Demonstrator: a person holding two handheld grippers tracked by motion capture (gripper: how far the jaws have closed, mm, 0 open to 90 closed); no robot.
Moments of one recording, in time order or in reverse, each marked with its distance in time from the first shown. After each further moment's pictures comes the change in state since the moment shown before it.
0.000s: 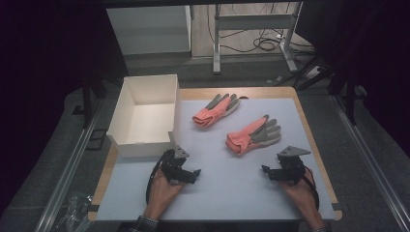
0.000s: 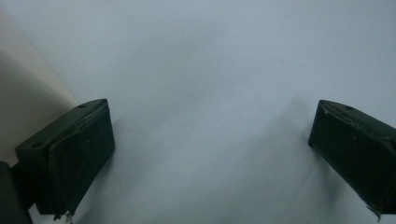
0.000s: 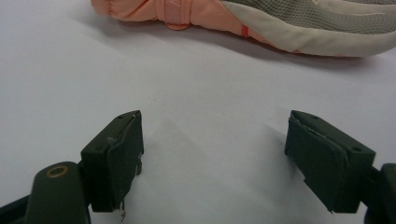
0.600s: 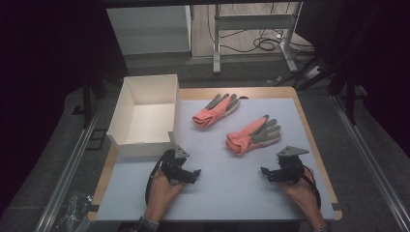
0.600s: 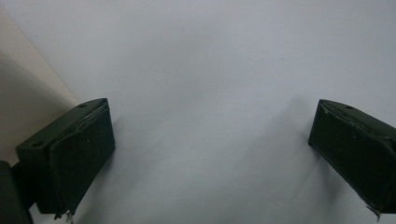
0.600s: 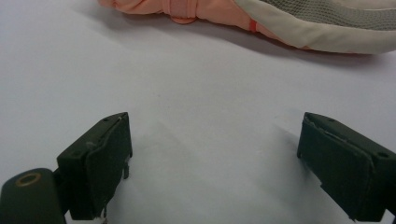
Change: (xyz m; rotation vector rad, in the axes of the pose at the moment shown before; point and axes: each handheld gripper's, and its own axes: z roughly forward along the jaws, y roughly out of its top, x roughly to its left) left arm 0.000 0.000 0.000 0.005 0.001 -0.004; right arm 0.001 0.001 0.001 0.027 0.011 -0.010
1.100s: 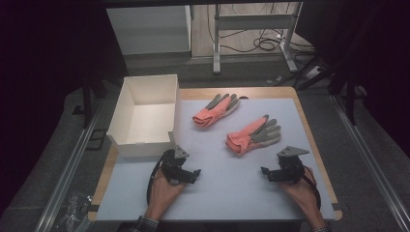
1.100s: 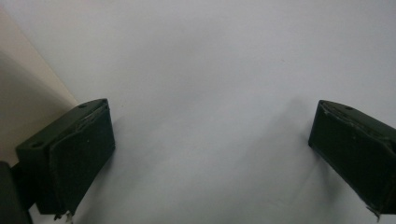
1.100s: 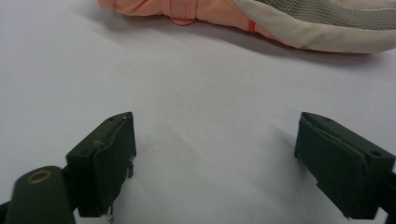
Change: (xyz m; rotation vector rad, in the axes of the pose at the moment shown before) left arm 0.001 0.000 0.000 -0.005 -0.001 0.003; right arm 0.002 0.000 -0.002 -0.002 -0.007 0.009
